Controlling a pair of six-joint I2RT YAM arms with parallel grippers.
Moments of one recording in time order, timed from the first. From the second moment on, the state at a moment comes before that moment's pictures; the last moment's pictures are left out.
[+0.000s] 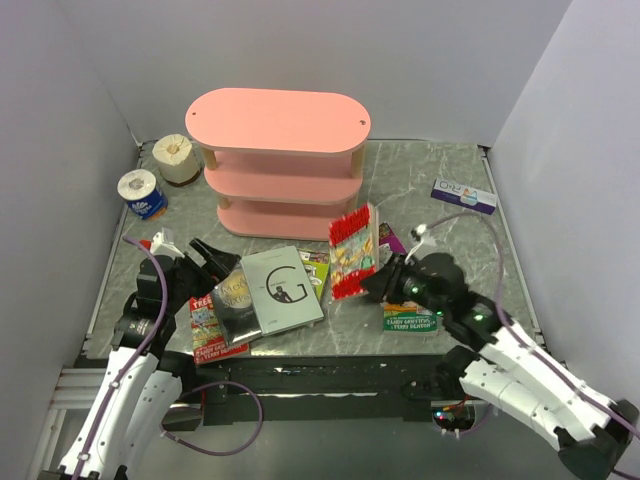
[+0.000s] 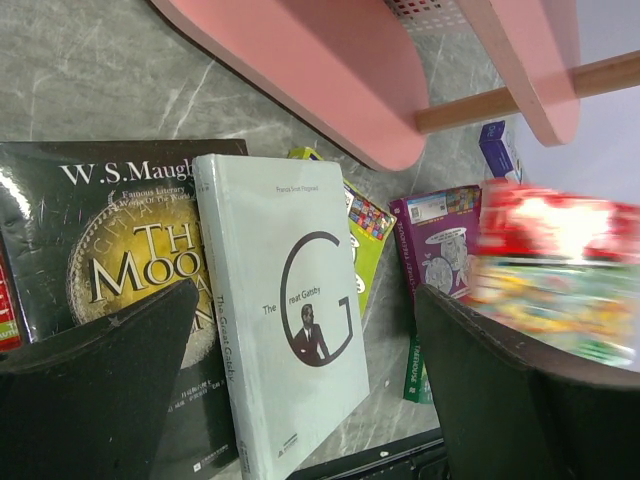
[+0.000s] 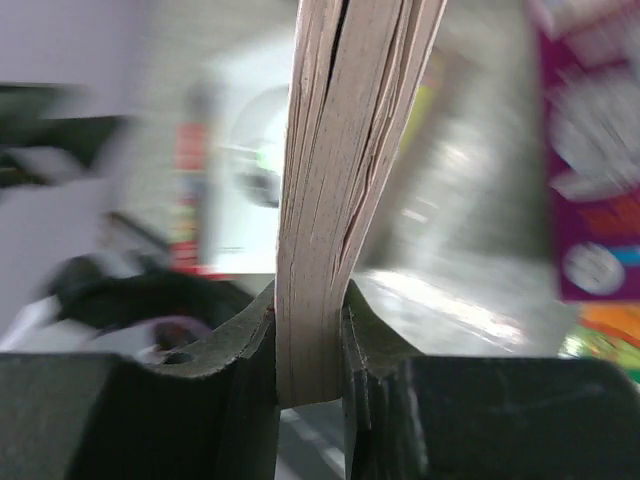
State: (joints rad) left arm -0.16 0.51 0.48 -0.40 0.16 -0.88; right arm 0.69 0.66 0.55 -0.36 -0.05 0.80
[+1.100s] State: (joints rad) left arm -0.17 0.69 0.82 -0.36 0.16 -0.90; right arm 0.43 1.51 1.67 -0.31 -0.44 0.96
